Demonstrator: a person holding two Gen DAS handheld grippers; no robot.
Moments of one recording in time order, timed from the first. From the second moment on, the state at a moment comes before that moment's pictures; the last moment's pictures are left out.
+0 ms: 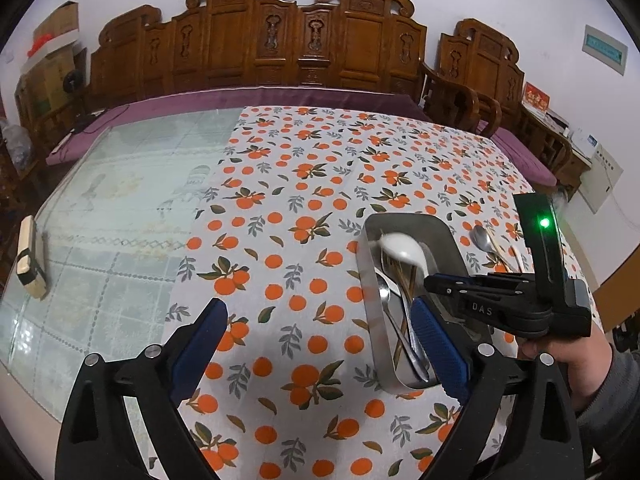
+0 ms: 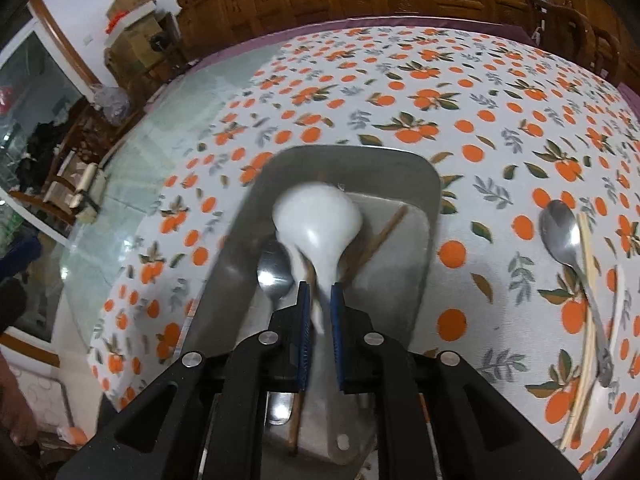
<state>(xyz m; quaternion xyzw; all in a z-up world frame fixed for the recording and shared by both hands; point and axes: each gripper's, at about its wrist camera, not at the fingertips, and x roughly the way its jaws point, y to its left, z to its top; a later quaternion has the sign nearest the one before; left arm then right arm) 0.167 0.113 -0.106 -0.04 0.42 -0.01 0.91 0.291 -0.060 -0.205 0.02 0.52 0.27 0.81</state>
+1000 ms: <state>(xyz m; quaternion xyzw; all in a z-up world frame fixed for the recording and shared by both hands) 0.177 0.044 -0.108 -0.03 0.41 -0.03 0.91 0.221 -0.182 -0.120 -0.02 0.42 0.28 0.86</state>
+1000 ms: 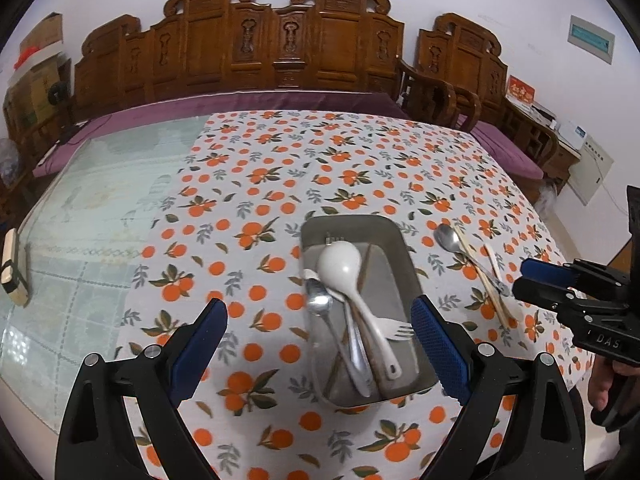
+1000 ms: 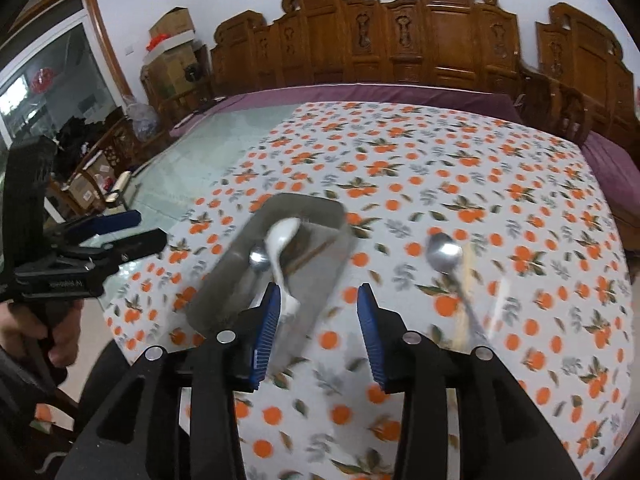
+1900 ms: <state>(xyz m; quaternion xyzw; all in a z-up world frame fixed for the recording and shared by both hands) 0.209 -0.023 -0.136 -0.01 0.44 -0.08 0.89 0.317 -0.236 -0.211 -0.07 0.50 0.23 0.83</state>
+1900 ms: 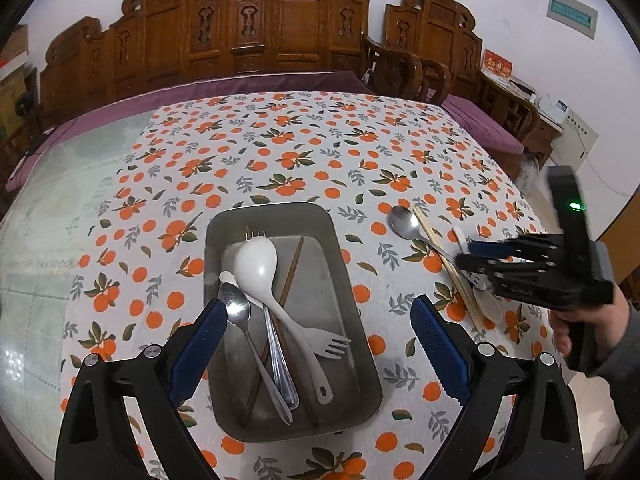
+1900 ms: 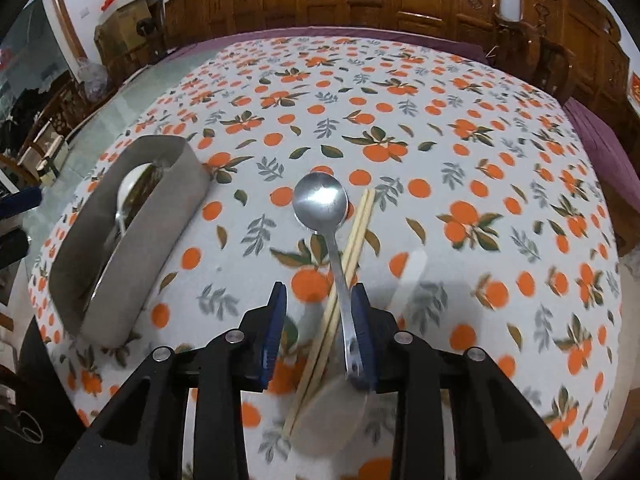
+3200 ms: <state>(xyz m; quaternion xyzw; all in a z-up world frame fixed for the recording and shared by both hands) 0.206 -0.027 -0.130 -0.01 0.44 -0.07 0.90 0.337 -0.209 -0.219 -0.10 0.51 0.25 0.82</state>
